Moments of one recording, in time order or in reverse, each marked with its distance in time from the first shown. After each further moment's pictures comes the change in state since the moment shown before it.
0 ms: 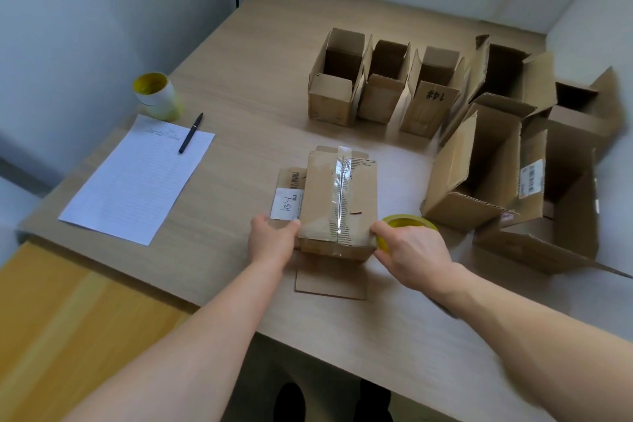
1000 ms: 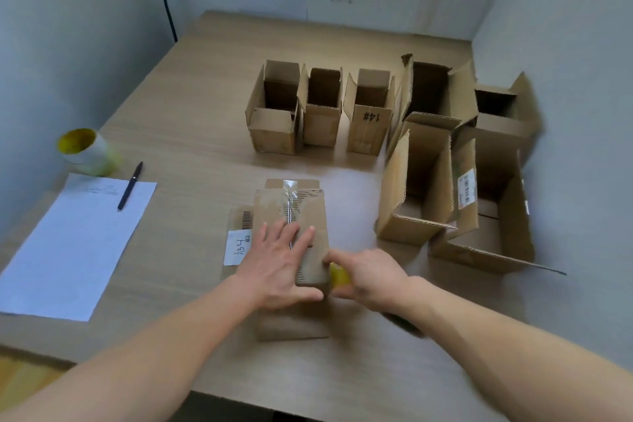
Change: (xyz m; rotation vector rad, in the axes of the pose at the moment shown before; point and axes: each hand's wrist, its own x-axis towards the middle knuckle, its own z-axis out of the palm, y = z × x) left_hand 0.005 0.046 0.051 1.342 -0.402 1.148; right_hand 0.012 0.025 -0.014 0.270 -0.213 -0.036
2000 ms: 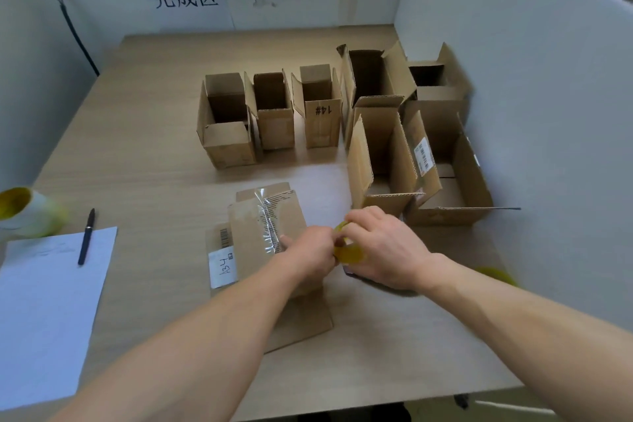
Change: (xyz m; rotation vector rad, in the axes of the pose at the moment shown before) left_hand 0.057 0.064 -0.034 -0.327 -0.268 0.010; right_hand -0.040 0.011 -0.009 -0.176 0.417 0.061
